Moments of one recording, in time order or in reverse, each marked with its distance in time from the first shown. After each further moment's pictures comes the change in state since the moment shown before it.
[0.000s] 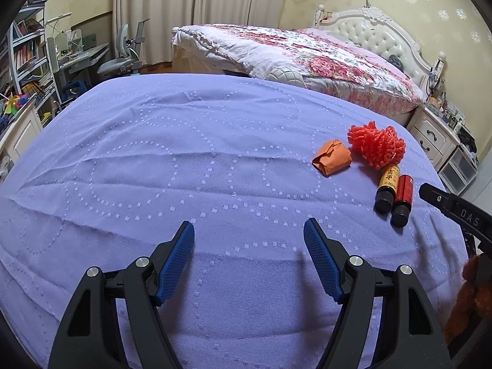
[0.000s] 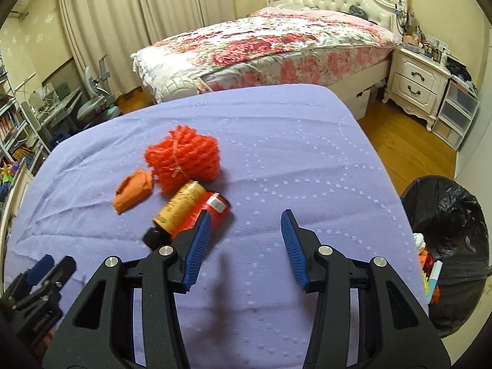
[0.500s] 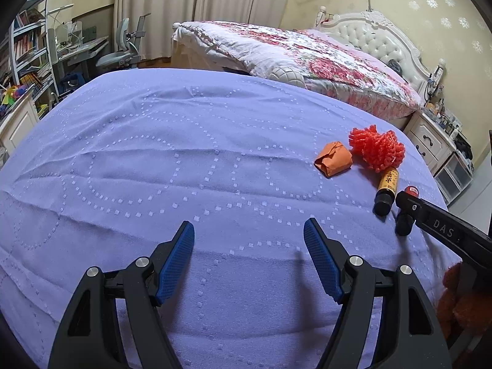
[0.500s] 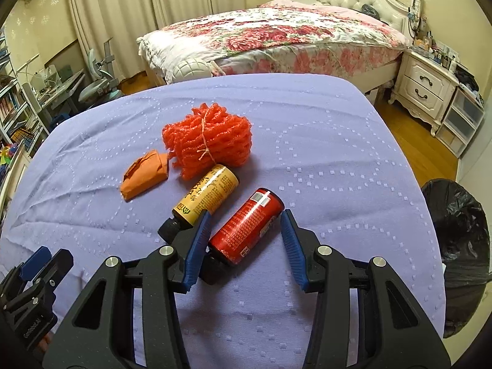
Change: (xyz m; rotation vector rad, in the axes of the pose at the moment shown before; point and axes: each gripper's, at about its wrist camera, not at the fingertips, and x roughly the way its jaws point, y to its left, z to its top) left arm 0.000 0.007 -0.001 -0.024 0.004 -0.031; right arm 0.018 0.023 -0.004 -0.056 0.049 -0.024
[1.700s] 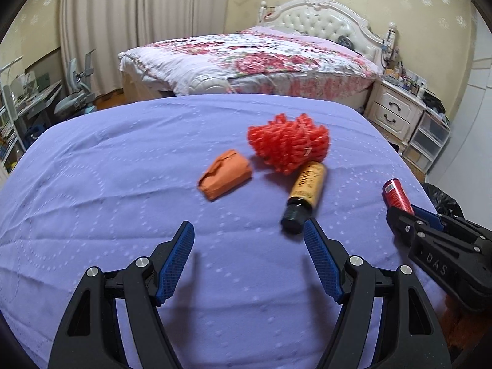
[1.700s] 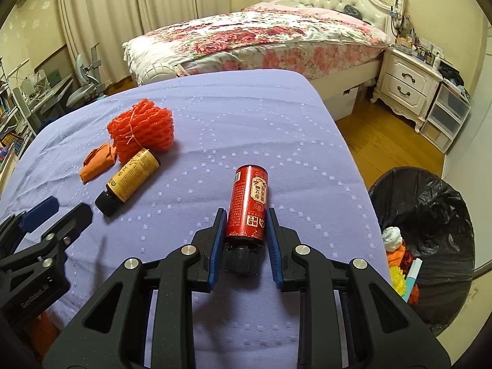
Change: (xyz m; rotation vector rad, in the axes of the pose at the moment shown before) left arm 0.026 -0.101 0.013 0.245 -0.029 -0.094; right arm -0.014 -0.063 -0.021 0.022 -0.025 -0.051
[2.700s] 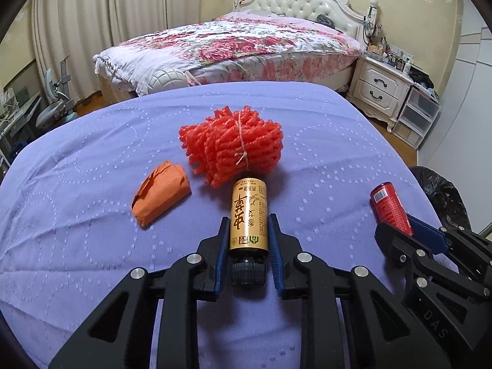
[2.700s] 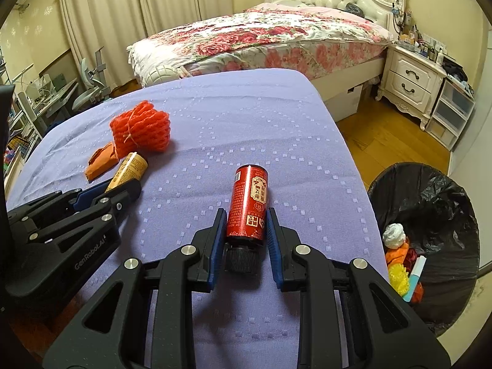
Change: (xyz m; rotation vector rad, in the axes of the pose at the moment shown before) left arm 0.028 -0.036 0.010 0.078 0.073 -0.043; right arm -0.002 -0.010 -0.003 0.014 -0.004 0.038
